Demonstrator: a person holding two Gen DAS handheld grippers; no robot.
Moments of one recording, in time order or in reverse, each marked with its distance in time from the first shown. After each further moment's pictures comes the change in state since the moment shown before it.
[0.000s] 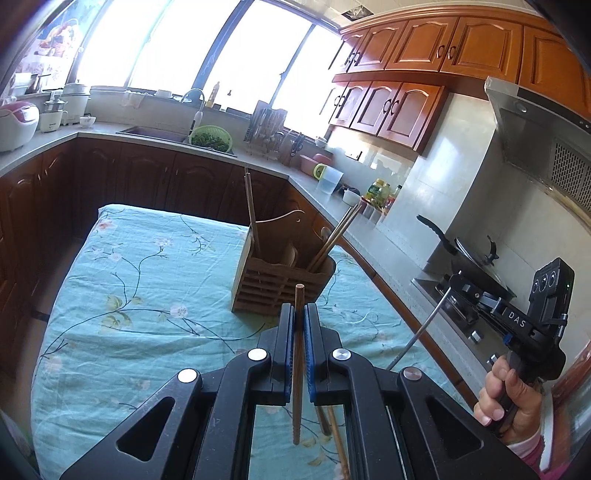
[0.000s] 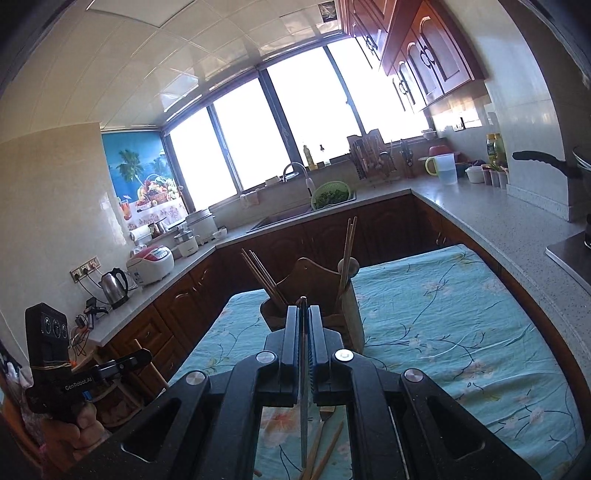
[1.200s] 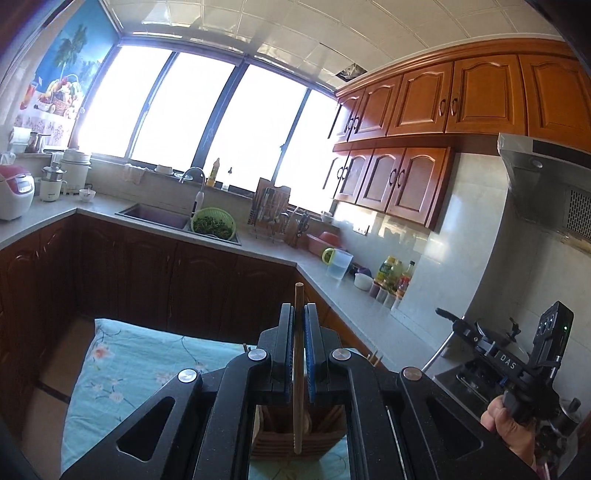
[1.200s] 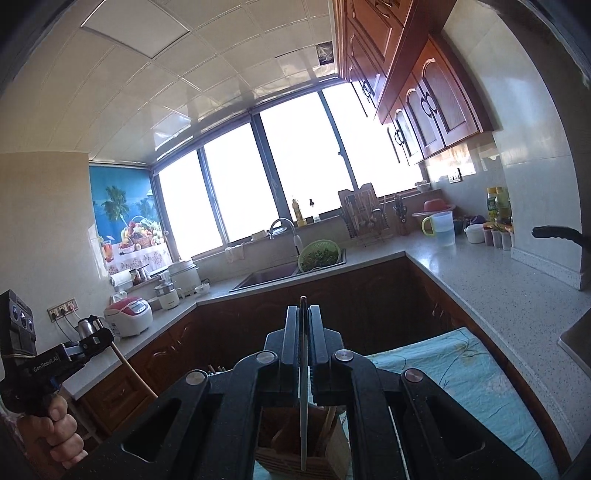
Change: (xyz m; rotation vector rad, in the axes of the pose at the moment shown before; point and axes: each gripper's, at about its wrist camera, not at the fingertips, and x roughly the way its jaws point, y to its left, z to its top) left arm 0.081 0.002 0.126 0.062 -0.279 0.042; right arm 0.076 -0.004 0.112 -0.025 -0.207 -0.059
